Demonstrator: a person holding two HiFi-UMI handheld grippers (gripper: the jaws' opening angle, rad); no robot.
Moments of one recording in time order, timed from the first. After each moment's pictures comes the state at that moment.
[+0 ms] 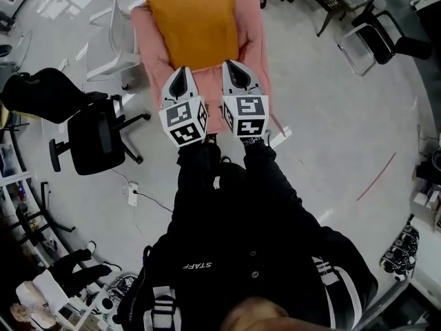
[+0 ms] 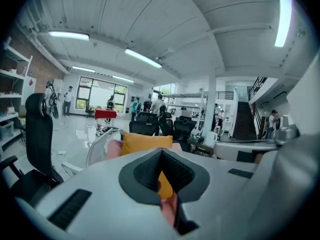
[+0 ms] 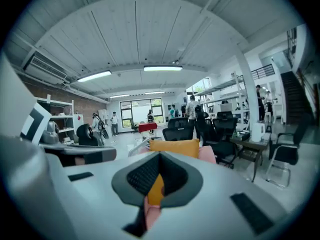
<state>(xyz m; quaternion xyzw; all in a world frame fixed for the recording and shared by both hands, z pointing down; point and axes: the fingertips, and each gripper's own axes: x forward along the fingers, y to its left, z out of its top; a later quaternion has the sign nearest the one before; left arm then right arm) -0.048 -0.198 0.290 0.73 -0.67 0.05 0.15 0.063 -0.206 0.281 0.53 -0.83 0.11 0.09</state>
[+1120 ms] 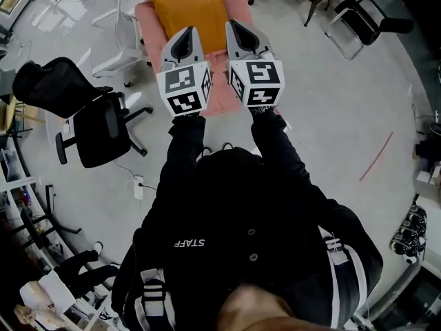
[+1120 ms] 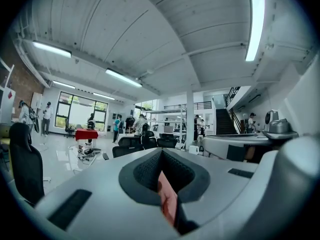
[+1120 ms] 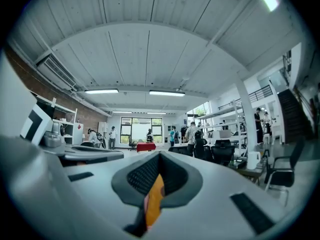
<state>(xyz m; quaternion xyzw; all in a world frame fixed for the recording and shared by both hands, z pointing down) -0.023 -0.119 0.123 0.80 -0.59 0.01 0.05 0.064 -0.117 0.108 0.55 -0.84 0.01 0.01</state>
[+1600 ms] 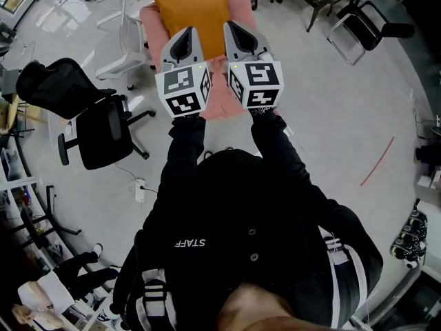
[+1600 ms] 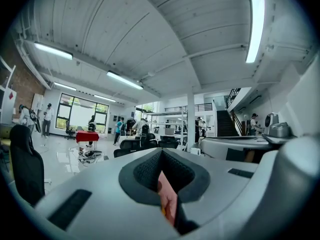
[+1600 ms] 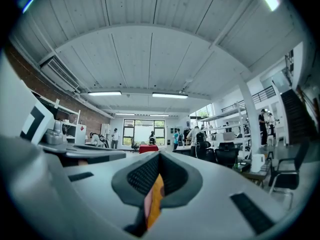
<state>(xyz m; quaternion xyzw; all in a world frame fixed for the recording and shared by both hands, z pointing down) -0.038 -0.121 0.109 0.80 -0.60 0.00 0.04 0.046 -0.118 0.097 0.54 -0.84 -0.01 0.00</state>
